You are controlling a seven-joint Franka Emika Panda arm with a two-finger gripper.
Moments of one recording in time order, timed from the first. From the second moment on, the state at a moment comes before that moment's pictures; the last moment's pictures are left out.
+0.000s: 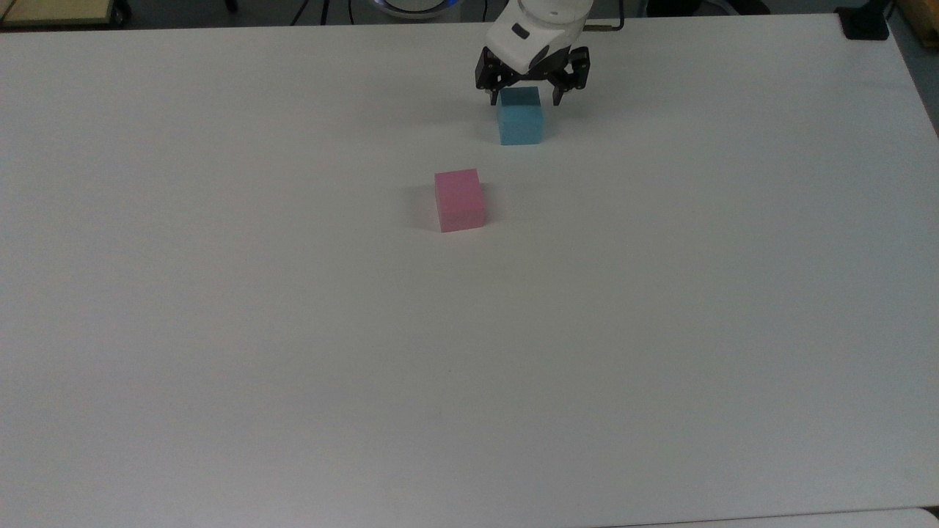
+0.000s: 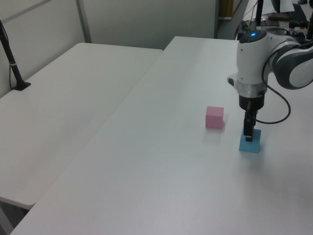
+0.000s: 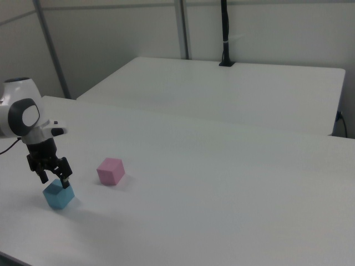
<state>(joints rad) 0.42 -0.05 0.01 -2.32 -0.05 2.17 0.38</state>
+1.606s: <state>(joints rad) 0.22 -0.10 0.00 -1.98 -0.09 1.83 0.16</state>
